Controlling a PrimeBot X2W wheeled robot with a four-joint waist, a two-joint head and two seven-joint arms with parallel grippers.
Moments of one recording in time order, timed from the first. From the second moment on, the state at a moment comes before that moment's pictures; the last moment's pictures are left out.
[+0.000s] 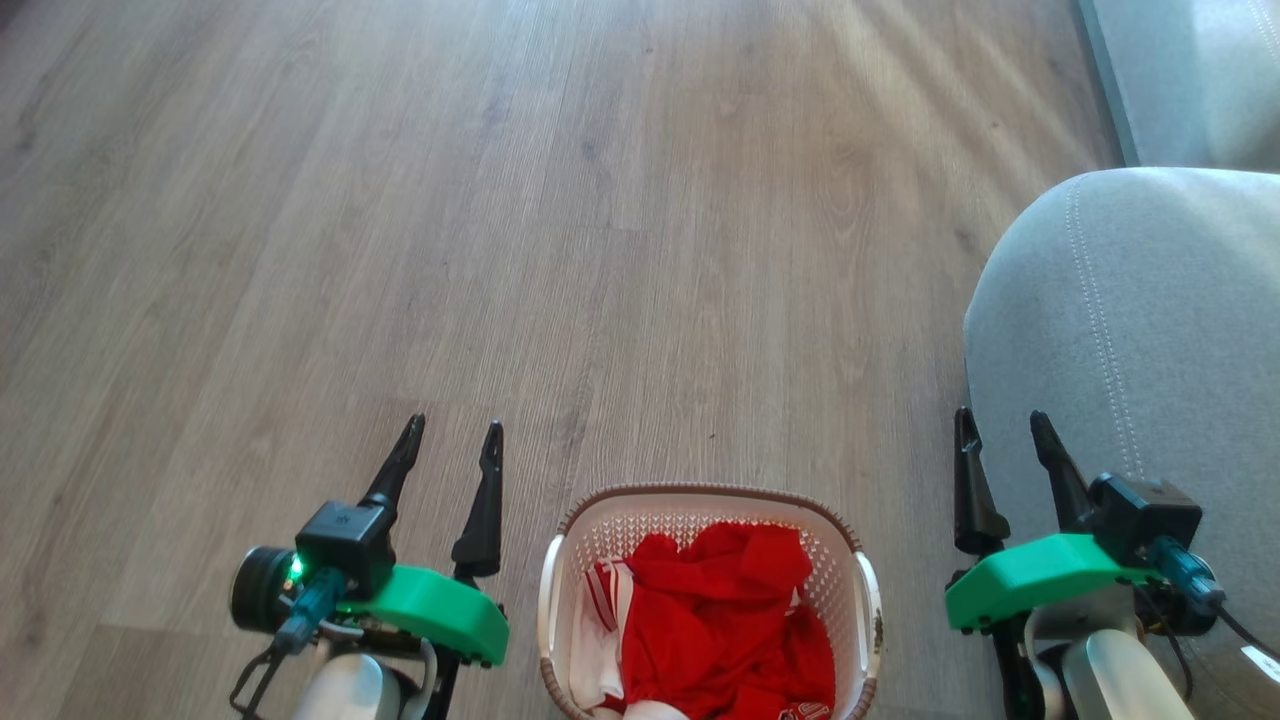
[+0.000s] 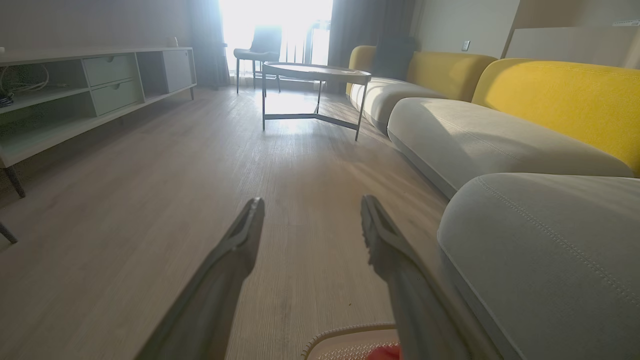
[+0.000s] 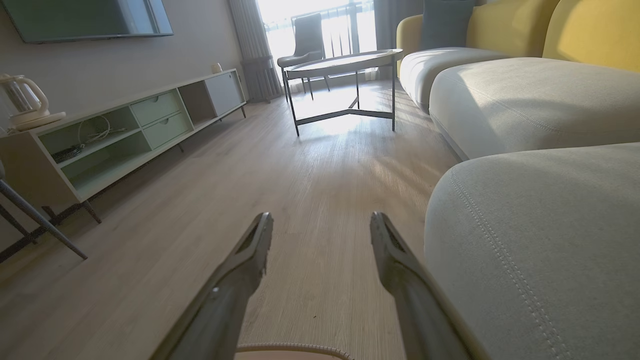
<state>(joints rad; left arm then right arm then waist) -0.04 0.06 -0.28 0.17 -0.21 -0.04 -0.25 -0.05 -0.05 0.09 0.20 0.32 0.12 -0.25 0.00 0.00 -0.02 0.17</state>
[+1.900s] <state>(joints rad) 0.02 0.06 -0.21 0.26 -0.66 -0.07 -0.16 0.00 -0.04 0.05 0.29 0.71 0.12 -0.15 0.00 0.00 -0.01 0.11</state>
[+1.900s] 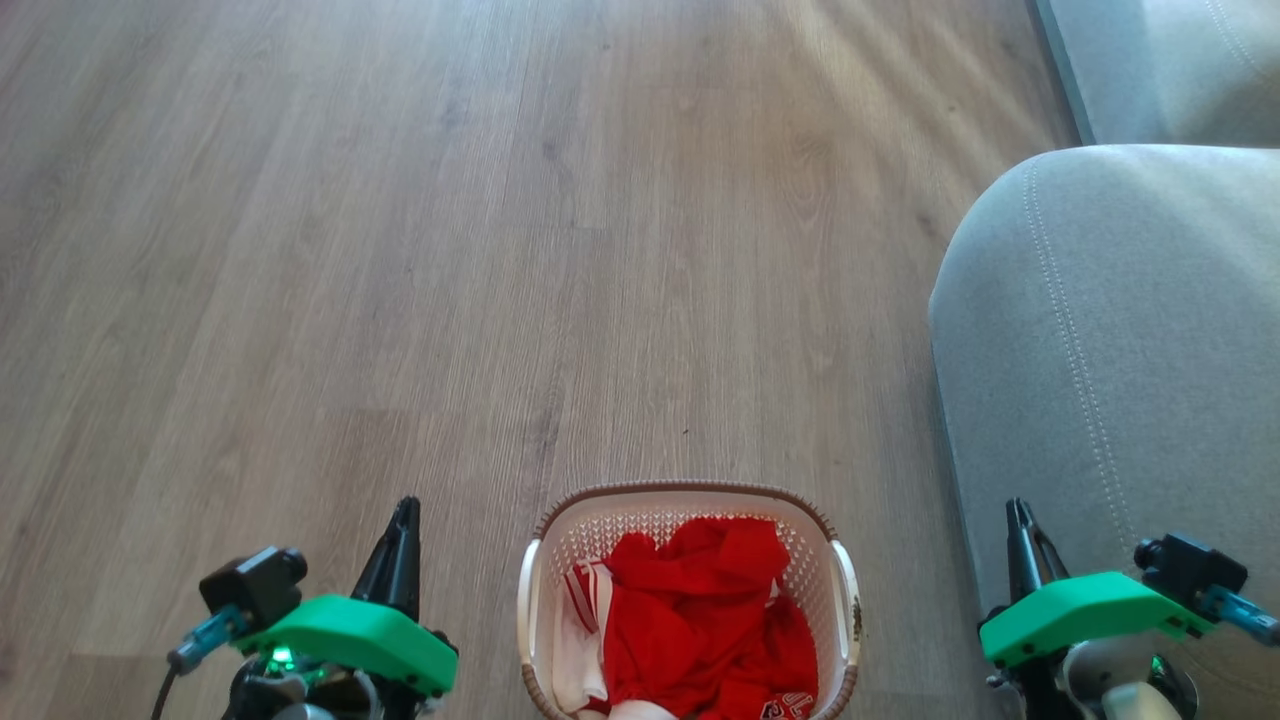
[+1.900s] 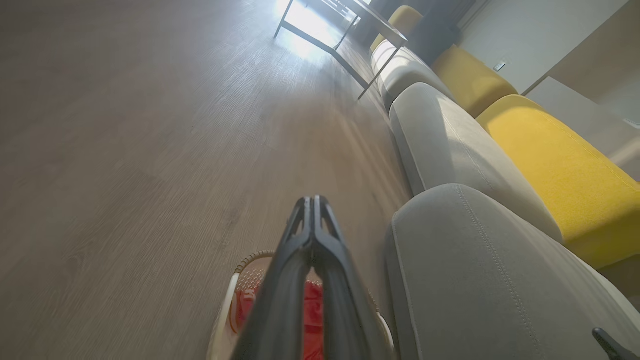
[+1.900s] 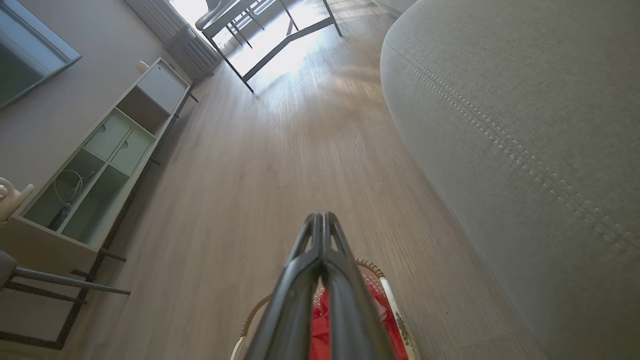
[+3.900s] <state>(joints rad) -0.02 0.06 -0.05 0.27 -1.34 -0.11 0.00 -0.04 -0.04 -0.07 0.28 1.33 0.12 0.02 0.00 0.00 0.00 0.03</state>
